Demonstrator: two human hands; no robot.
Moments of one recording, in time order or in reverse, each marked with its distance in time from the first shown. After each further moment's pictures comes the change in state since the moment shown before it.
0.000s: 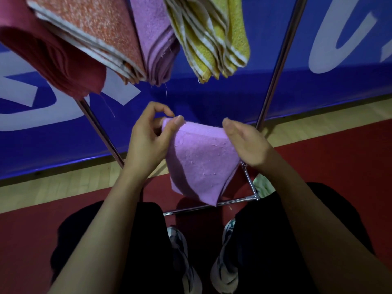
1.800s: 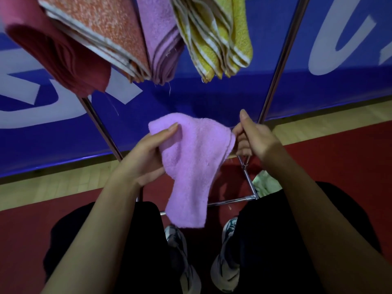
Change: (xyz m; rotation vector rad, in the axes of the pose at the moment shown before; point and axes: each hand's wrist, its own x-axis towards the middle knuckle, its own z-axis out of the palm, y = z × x) left_hand -0.010 0.000 -0.015 -0.907 -0.477 -0.562; right_hand 0.003 0.001 -0.008 0.364 0.112 0.404
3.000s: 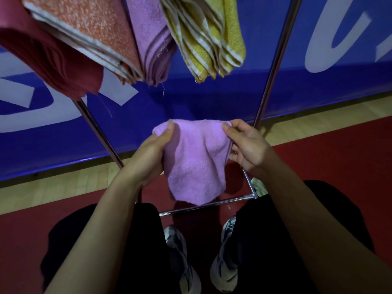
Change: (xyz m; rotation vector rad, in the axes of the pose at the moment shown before) left_hand 0.012 -0.009 0.013 0.257 0.285 -0.007; right_hand -0.001 0.013 0.013 0.358 -0.098 0.020
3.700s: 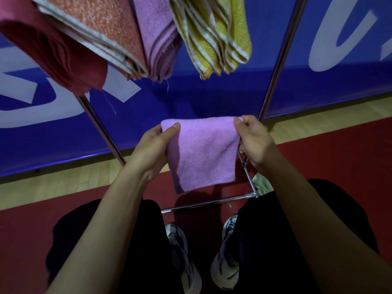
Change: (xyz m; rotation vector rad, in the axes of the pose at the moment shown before) left_hand 0.018 -0.009 -0.010 -0.015 0.185 0.003; right_hand 0.009 0.004 -0.002 -0.306 0.189 -0.138
